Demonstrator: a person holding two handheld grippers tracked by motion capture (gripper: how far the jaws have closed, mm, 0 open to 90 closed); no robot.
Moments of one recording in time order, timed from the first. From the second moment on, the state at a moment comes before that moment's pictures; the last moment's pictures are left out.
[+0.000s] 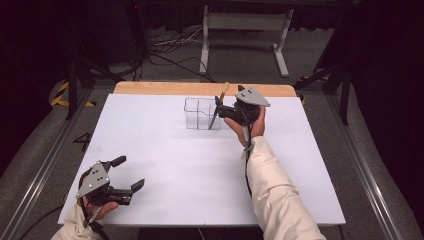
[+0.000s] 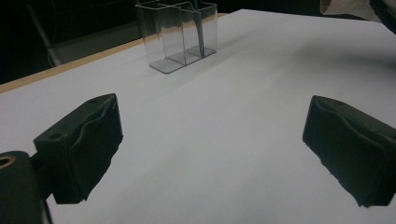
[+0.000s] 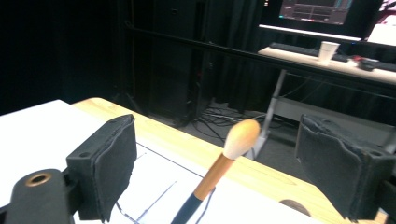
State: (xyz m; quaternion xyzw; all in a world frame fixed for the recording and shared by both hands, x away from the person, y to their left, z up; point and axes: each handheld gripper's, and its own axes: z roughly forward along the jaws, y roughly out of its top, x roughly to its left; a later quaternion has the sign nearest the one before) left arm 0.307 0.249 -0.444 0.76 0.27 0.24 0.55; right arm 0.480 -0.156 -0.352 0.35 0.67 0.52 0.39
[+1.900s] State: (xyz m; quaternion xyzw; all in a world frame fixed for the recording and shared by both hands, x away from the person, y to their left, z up) left arm 0.305 0.241 -0.445 0.76 0.27 0.25 0.53; right arm 0.424 -0.196 -0.359 0.32 0.69 0.51 0.40
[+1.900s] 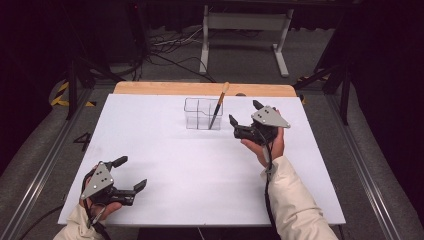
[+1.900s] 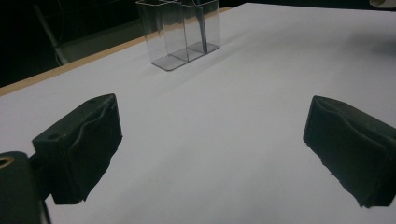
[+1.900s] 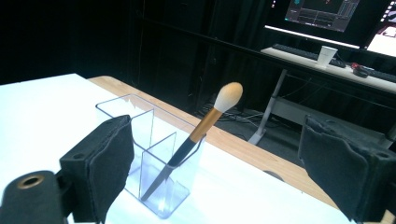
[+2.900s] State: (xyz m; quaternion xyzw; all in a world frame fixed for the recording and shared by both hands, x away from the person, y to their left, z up) left arm 0.305 0.241 -0.445 0.76 0.27 0.25 0.53; right arm 0.397 -0.221 -0.371 0.31 0.71 0.49 0.39
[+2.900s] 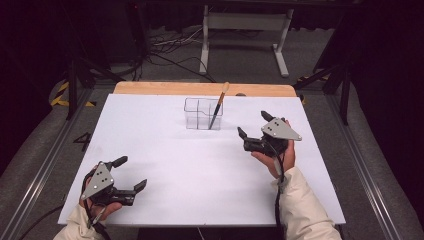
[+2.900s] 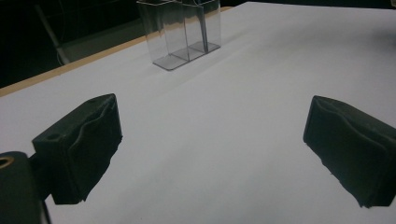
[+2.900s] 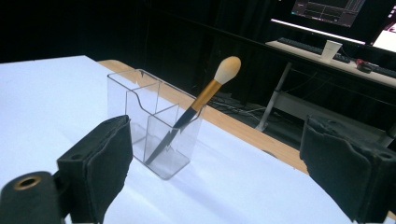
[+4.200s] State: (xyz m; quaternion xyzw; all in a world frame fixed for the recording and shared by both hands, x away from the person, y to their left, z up) left arm 0.305 0.239 -0.445 0.76 0.27 0.26 0.53; right arm 0.357 -0.258 -0.384 0.29 0.73 0.47 0.40
